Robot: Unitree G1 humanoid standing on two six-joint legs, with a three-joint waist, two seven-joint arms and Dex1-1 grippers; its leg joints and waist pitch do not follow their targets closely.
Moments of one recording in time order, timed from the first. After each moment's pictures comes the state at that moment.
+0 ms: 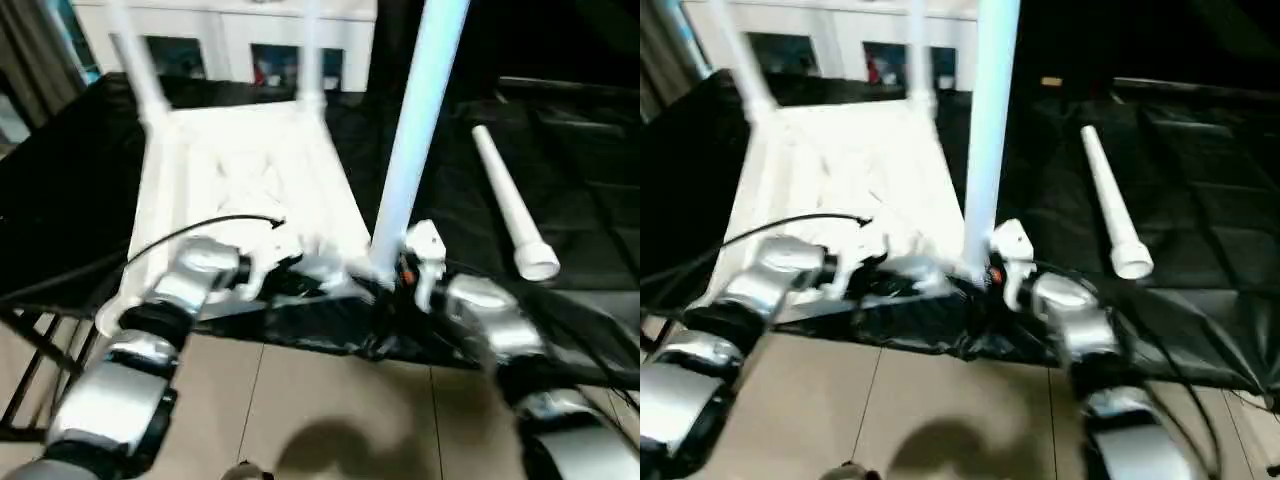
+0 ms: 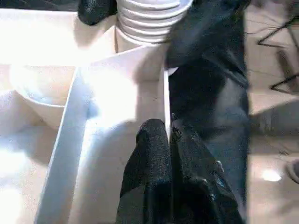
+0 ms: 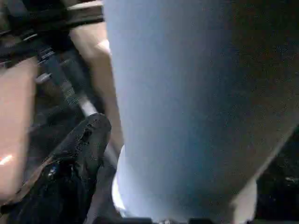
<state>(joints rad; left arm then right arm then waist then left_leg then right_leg) -0.79 0.31 -0.22 1.00 0.07 -0.15 -1.34 -0.55 -0.26 0.12 0.76 0.13 -0.11 1.06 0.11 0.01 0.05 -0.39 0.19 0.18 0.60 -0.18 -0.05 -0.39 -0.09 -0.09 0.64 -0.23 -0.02</state>
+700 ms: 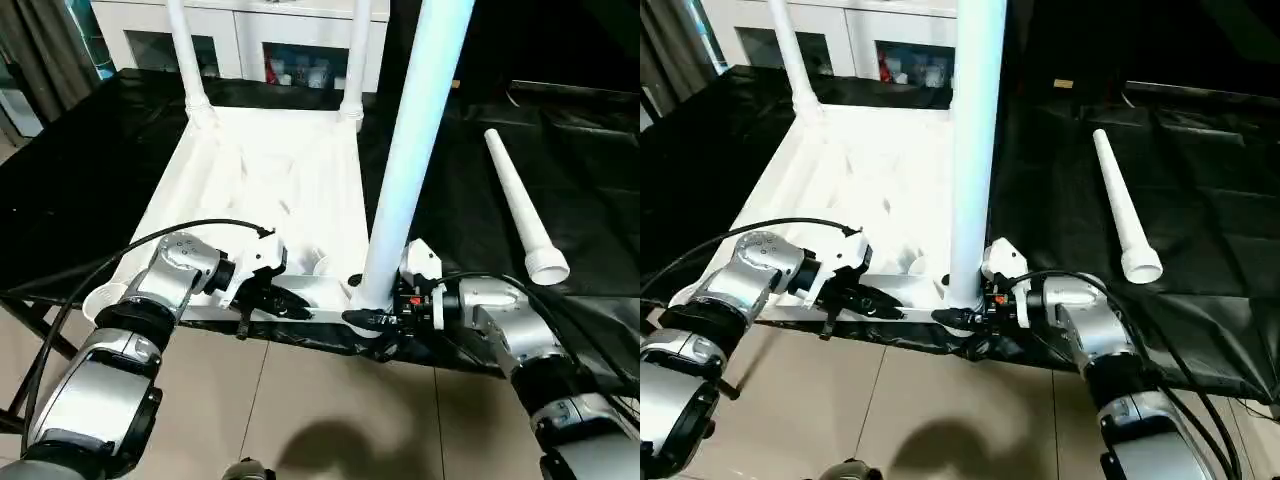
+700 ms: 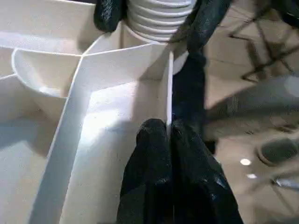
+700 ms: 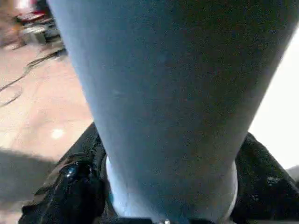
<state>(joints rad) -0.79 0.33 -0.23 1.00 0.06 -0.13 -1.43 -0.50 -0.28 0.14 0.66 0.15 -0.02 1.17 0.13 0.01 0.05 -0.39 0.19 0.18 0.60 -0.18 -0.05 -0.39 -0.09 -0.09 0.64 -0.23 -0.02</state>
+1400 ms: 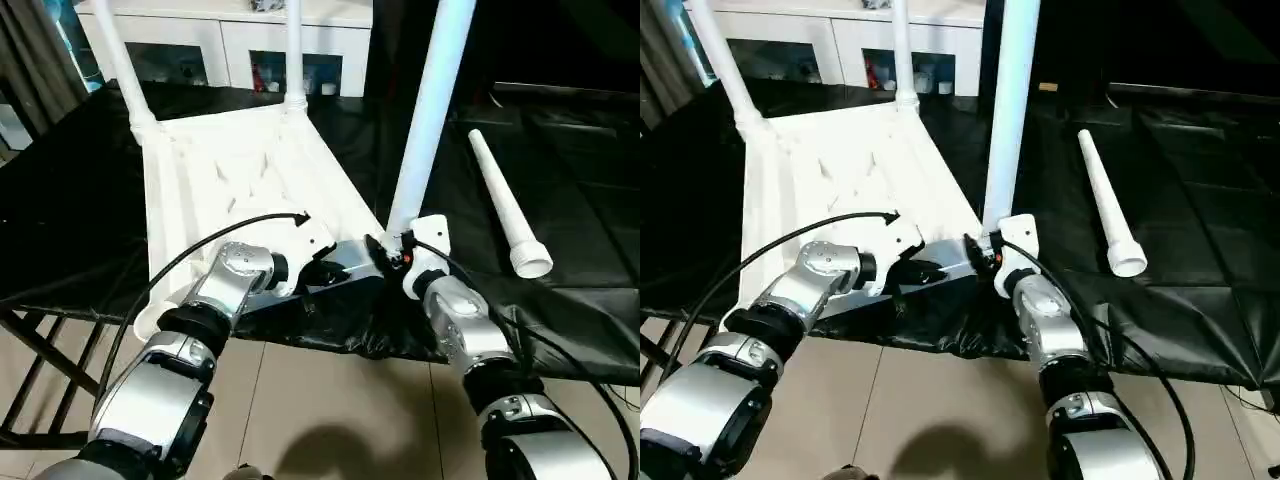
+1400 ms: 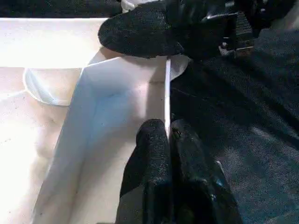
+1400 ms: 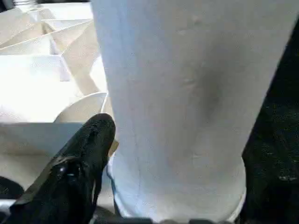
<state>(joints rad) -0.80 0.15 -0.20 0.98 0.12 -0.02 -0.95 -0.58 -0.06 -0.04 0.86 0.07 -0.11 0.37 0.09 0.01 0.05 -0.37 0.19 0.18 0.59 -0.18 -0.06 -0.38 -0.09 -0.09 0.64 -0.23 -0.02</state>
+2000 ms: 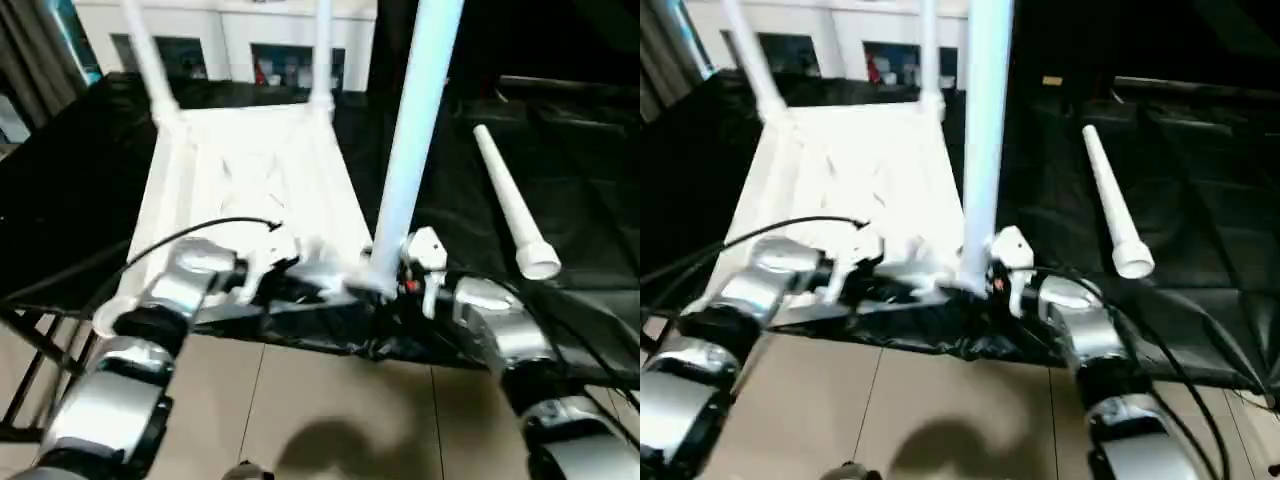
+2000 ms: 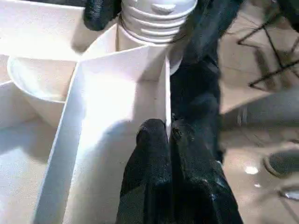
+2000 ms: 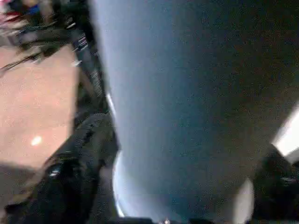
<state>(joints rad) -0.76 0.33 -0.22 0.94 0.06 -0.10 -1.43 -0.52 -0.29 0.15 0.70 0.13 -0.08 1.18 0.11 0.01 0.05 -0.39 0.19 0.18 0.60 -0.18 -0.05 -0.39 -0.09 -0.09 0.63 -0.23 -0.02</state>
